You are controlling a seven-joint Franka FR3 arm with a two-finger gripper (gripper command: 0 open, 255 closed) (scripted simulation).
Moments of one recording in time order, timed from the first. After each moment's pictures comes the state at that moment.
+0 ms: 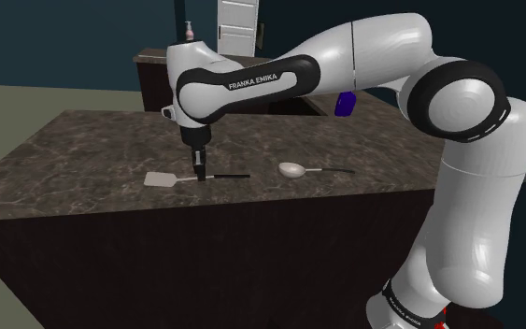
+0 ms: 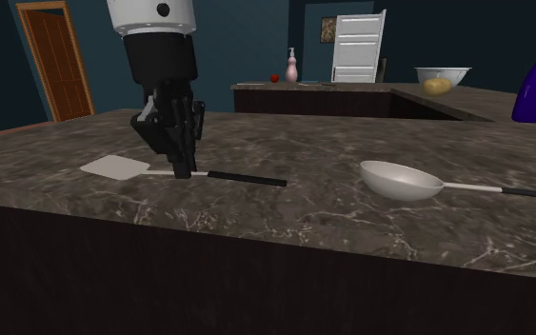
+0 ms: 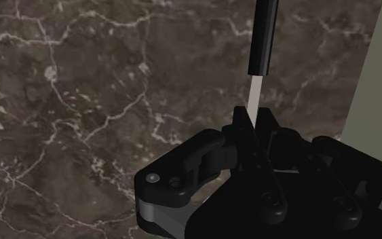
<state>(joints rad) 0.23 0.29 0.19 -1.65 -0.09 1.87 -0.53</state>
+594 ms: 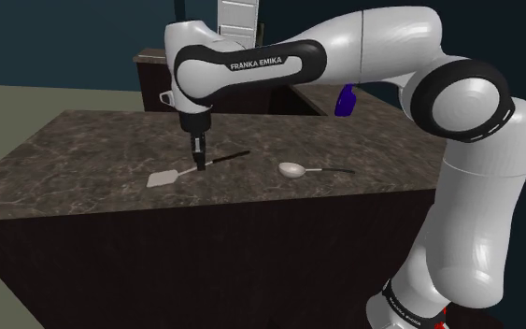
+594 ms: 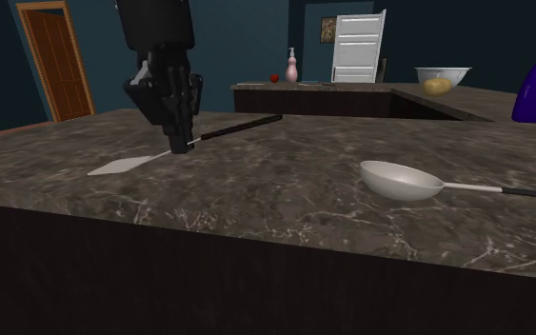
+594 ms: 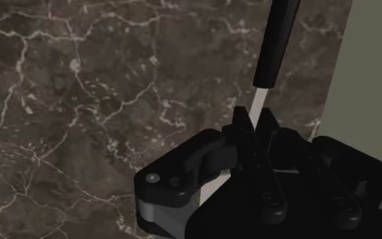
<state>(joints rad) 0.23 0.27 0.20 -1.57 -0.09 1.78 -0.54</state>
